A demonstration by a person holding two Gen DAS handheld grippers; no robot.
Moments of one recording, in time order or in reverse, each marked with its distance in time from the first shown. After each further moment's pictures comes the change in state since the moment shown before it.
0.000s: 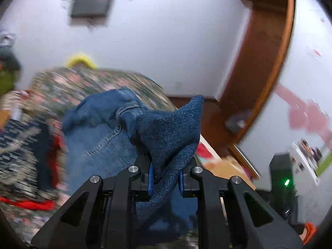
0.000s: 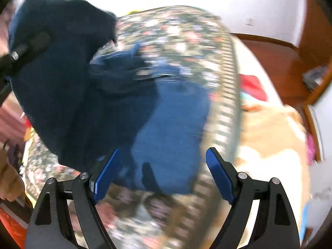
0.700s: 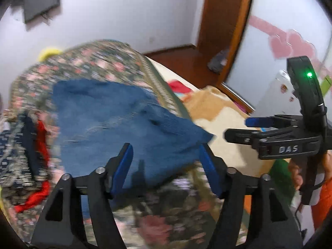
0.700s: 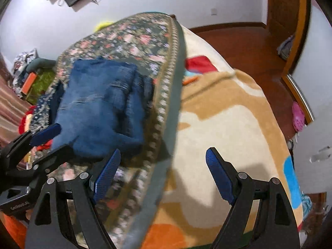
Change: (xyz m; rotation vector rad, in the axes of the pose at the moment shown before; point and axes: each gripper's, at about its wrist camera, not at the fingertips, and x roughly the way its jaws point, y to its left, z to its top) left arm -0.027 -0.040 -0.061 0.272 0.229 0.030; right arm -0.044 -0.046 -0.029 0.125 -0.089 0.090
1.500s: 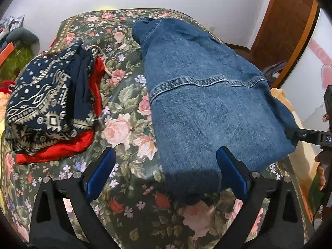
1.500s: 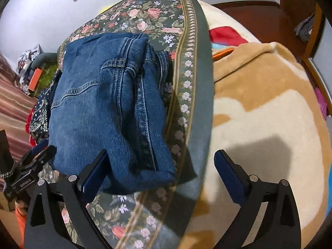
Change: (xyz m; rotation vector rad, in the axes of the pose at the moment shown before) left arm 0.031 0.132 -0.079 -0.294 0.111 0.200; right arm 0.080 -0.002 -0.011 0.028 0.138 0.062
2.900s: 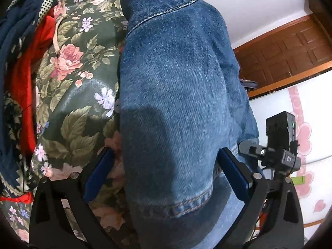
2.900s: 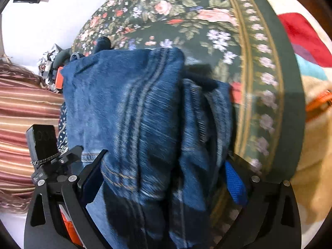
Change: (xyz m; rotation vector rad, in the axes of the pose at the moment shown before) left arm 0.127 0.041 0.096 -0.317 0.265 -0.470; right arm 0.098 0.019 0.101 0.091 0.252 0.347
